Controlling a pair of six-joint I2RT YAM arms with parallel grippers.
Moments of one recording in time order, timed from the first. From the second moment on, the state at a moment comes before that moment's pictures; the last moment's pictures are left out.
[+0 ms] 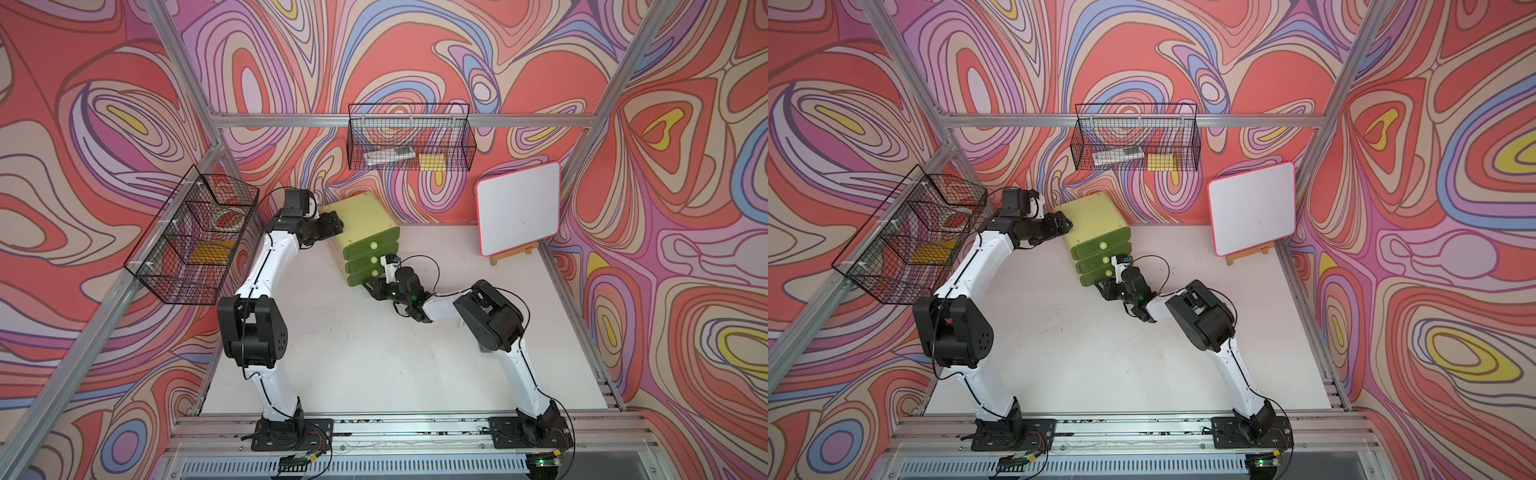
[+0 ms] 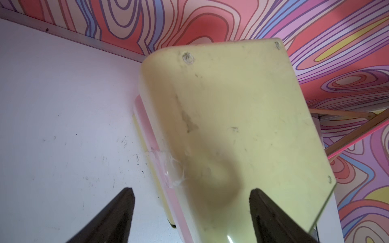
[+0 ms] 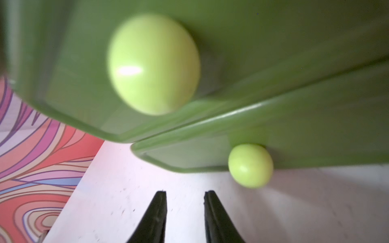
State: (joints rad) left arm -0.03 1.81 1.76 -0.67 0.27 -0.39; right arm 0.67 2.22 1.30 0.58 -0.28 0.59
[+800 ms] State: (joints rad) left arm -0.04 1.89 1.85 -0.73 0.29 -0.41; right arm 0.38 2.35 2.11 -0.07 -0.54 0.42
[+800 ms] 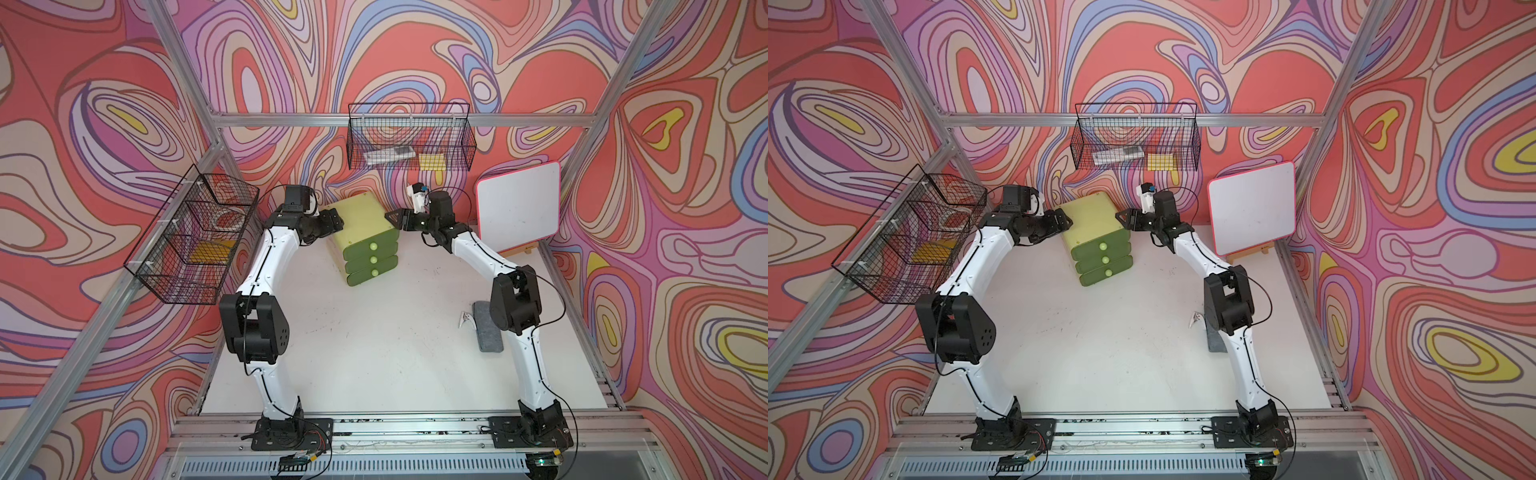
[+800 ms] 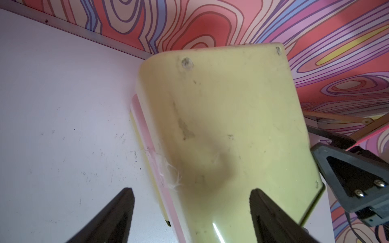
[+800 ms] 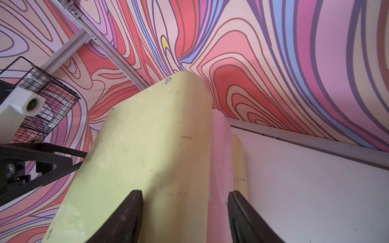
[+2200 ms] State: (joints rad) left arm -0.09 1.91 1.81 -0.69 0.31 -0.40; right arm 0.46 2.00 1.53 0.19 -0.47 0.60
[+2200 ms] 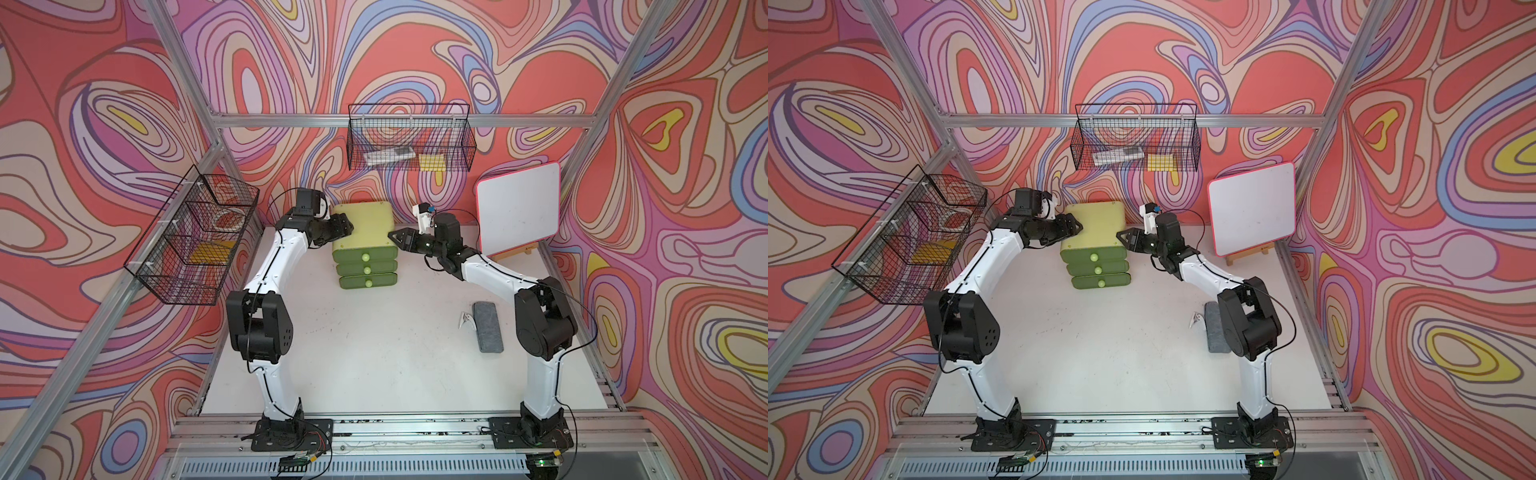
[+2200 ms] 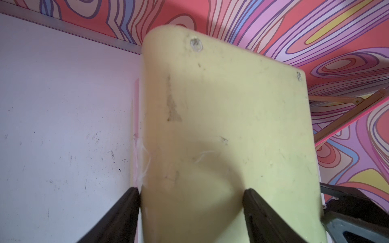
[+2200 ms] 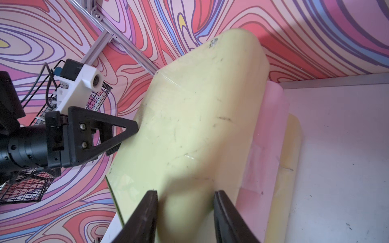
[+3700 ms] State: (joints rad) left arm -0.03 1.54 0.38 0.76 -0.20 0.01; right arm 0.02 1.71 0.40 1.06 0.20 -0.01
